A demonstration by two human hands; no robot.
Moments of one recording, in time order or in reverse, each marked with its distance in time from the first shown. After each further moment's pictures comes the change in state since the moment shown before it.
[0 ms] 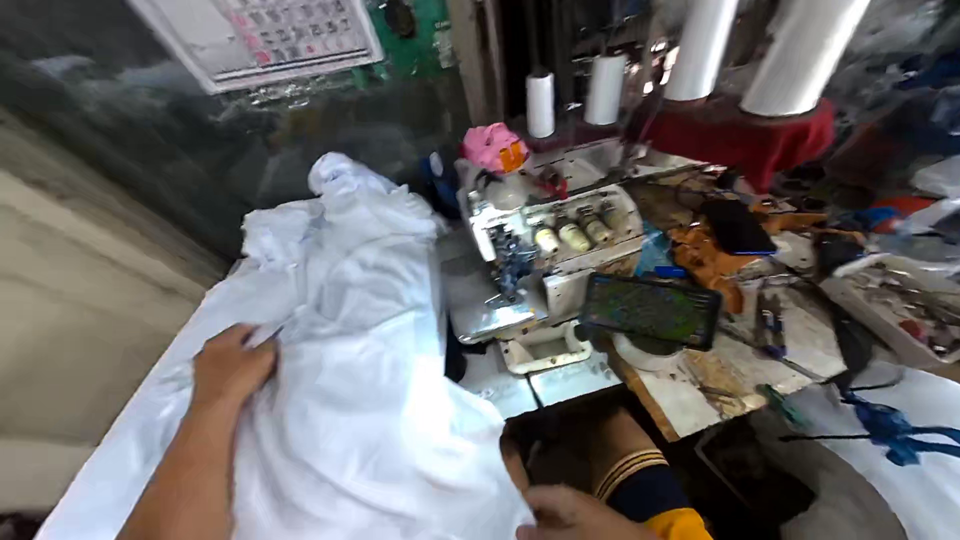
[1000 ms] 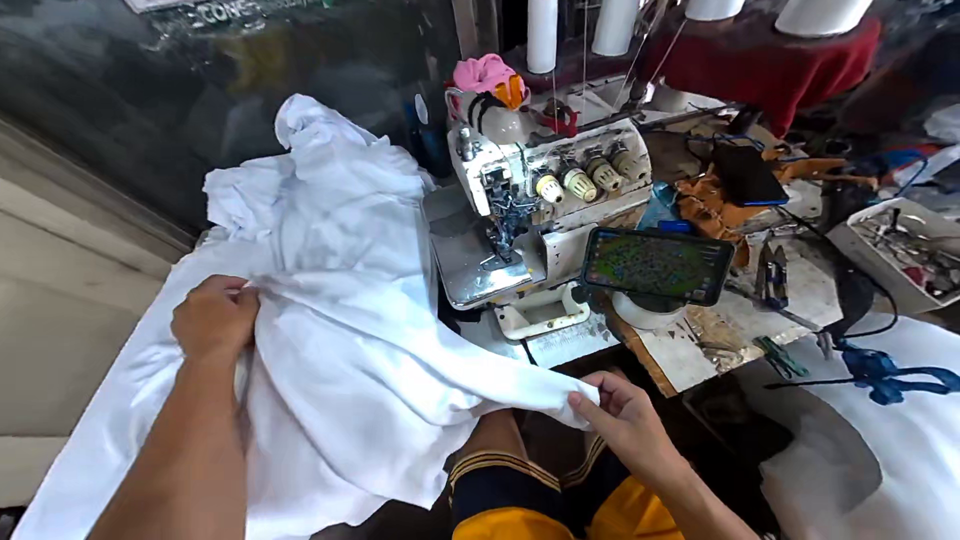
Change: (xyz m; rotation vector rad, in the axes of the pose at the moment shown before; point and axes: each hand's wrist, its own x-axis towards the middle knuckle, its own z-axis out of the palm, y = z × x) left_hand 0.030 0.014 0.014 0.060 0.032 -0.071; right_hand -0.017 -0.012 -0.043 0.045 0.768 -0.249
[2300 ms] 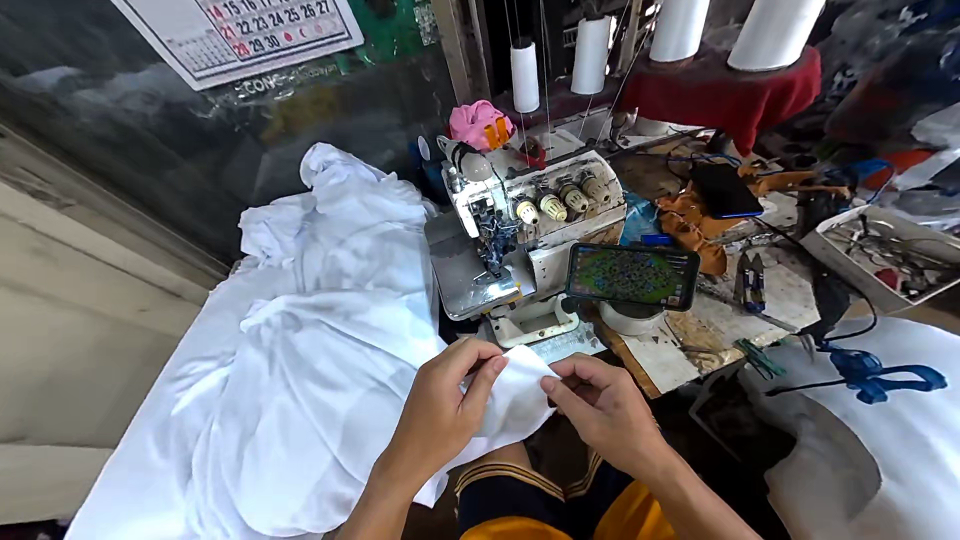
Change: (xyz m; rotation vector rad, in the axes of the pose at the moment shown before) left_hand -0.233 0.196 0.016 -0.669 -0.302 0.785; right_hand 0.014 -0.056 0.016 -0.182 -0.076 -0.230
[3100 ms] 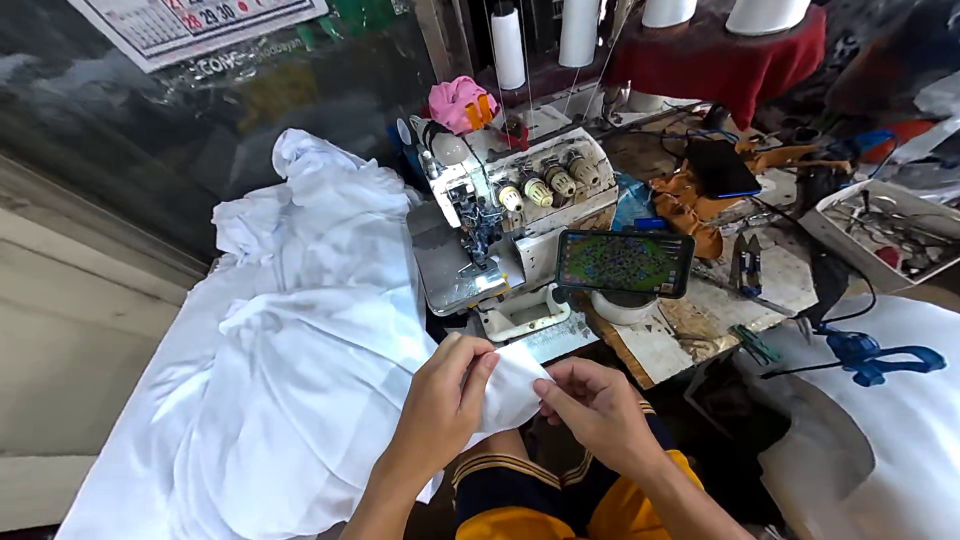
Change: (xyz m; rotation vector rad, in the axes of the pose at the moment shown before) left_hand -0.002 -0.005 0.014 0.139 -0.008 -0.031; right_hand -0.010 0.011 0.001 0.151 0.023 0.075
